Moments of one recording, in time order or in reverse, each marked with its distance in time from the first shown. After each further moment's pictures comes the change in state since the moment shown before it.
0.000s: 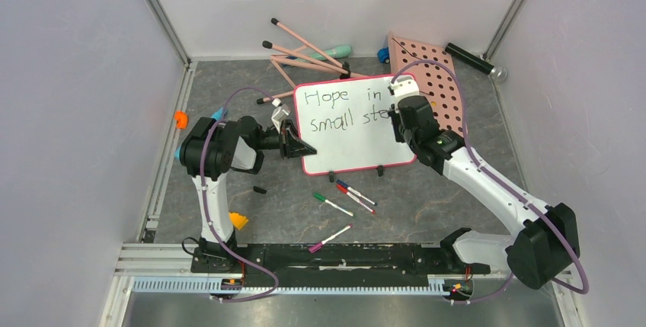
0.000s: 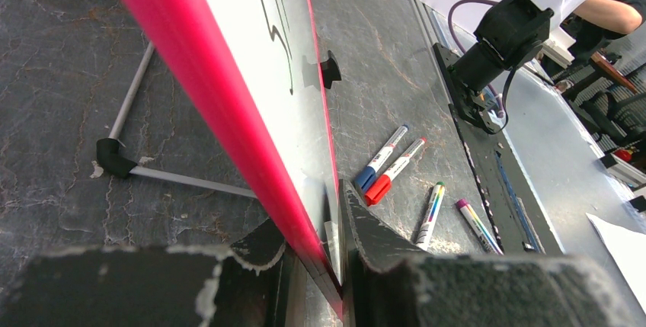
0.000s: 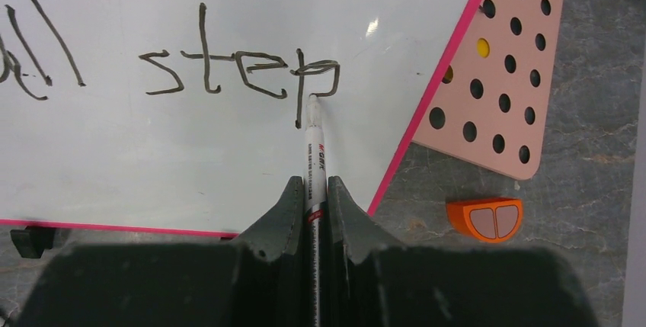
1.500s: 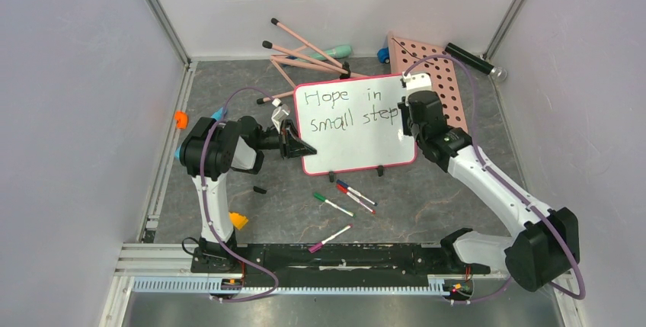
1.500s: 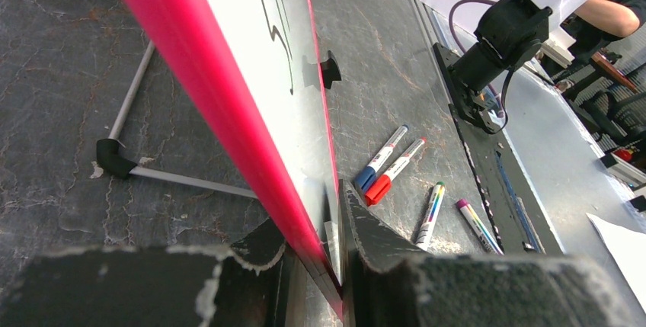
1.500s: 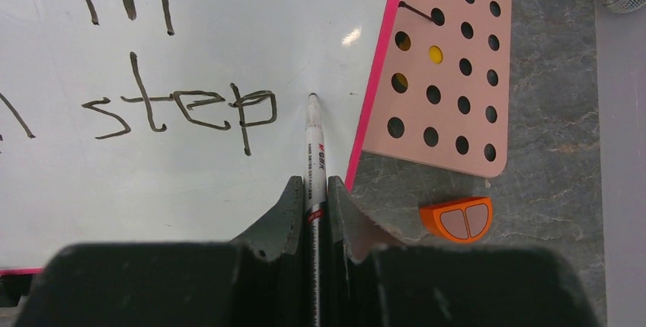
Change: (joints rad) left arm 0.000 0.000 0.000 0.001 0.000 0.000; right arm -0.072 -0.015 0.005 0.032 0.017 0.004
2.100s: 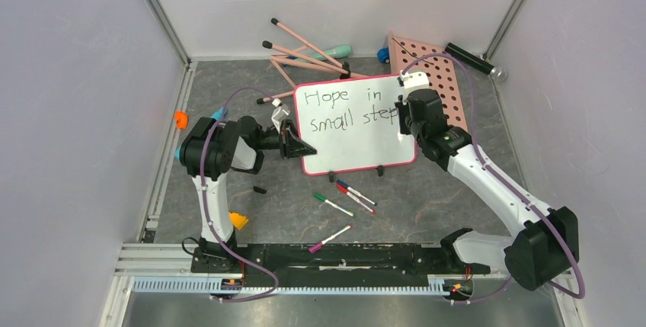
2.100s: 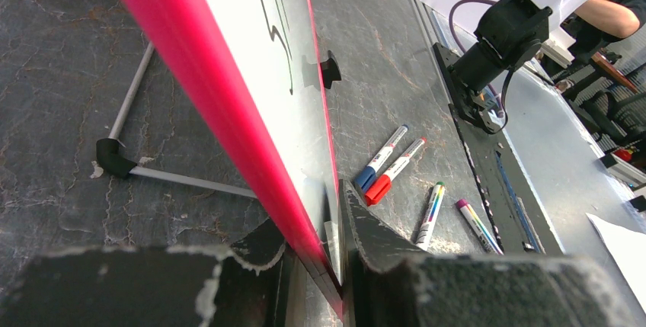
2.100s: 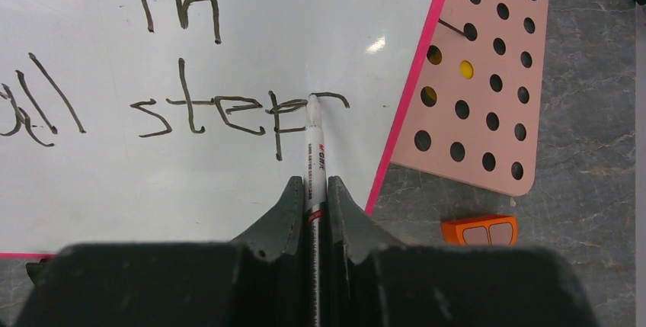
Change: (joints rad) left arm 0.000 0.000 0.000 0.000 0.000 0.000; right arm 0.000 0.010 0.016 0.014 -0.075 0.000
